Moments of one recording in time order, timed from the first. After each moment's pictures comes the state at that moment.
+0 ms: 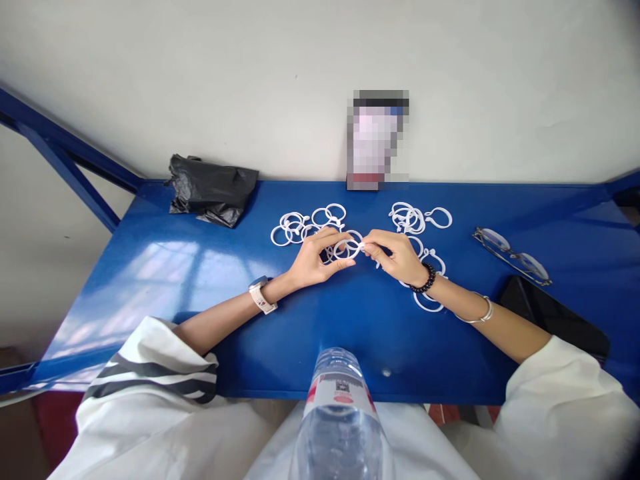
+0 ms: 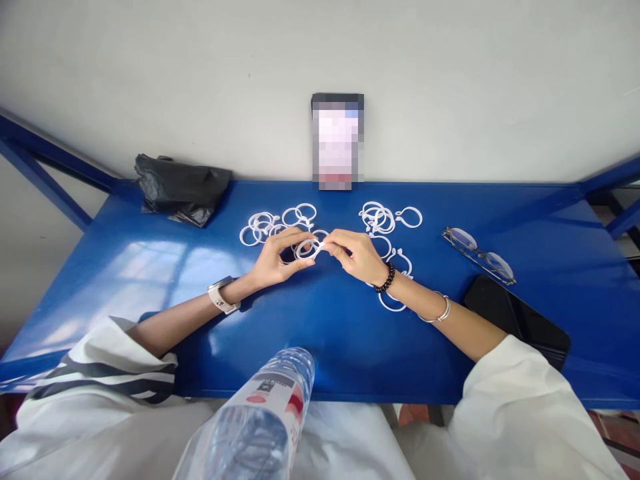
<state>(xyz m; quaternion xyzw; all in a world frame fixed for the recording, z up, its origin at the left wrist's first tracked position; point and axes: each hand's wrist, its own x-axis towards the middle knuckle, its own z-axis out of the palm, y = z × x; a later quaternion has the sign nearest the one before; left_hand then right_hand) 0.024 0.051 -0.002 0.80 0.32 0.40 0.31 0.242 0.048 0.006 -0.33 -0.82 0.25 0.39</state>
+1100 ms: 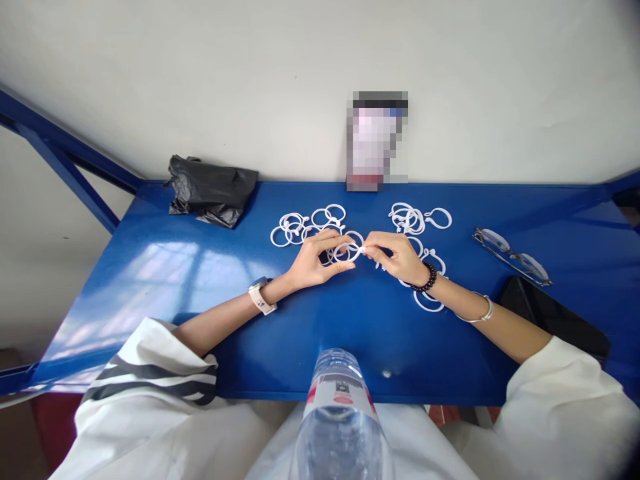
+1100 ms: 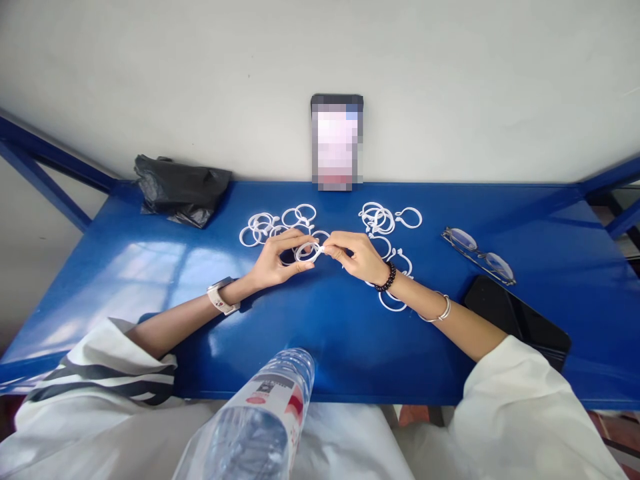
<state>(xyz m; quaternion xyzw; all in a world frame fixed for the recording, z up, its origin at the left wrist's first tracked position) 0.022 0.051 0.000 0.80 0.32 0.38 0.34 0.243 0.051 0.007 -0.31 -0.81 0.31 0.38</state>
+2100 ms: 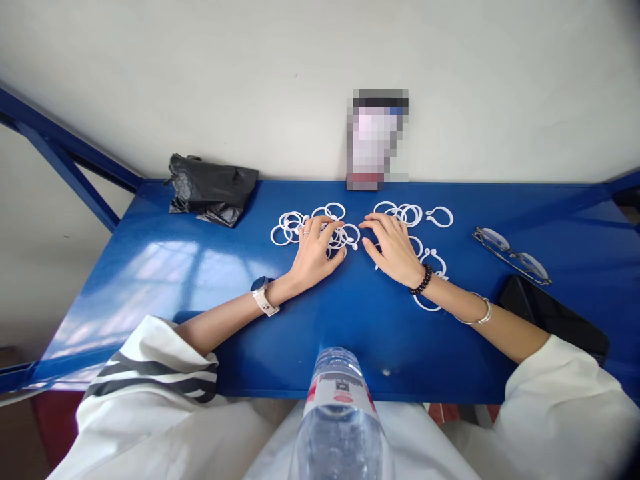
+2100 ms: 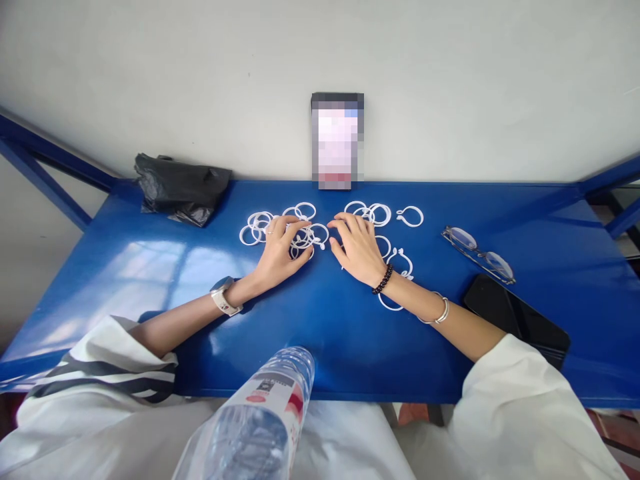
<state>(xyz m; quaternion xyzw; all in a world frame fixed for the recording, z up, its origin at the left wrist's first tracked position) 0.030 0.047 -0.013 0.81 0.47 0.31 0.13 0.239 0.047 -0.005 -0.50 -0.82 0.09 0.24</state>
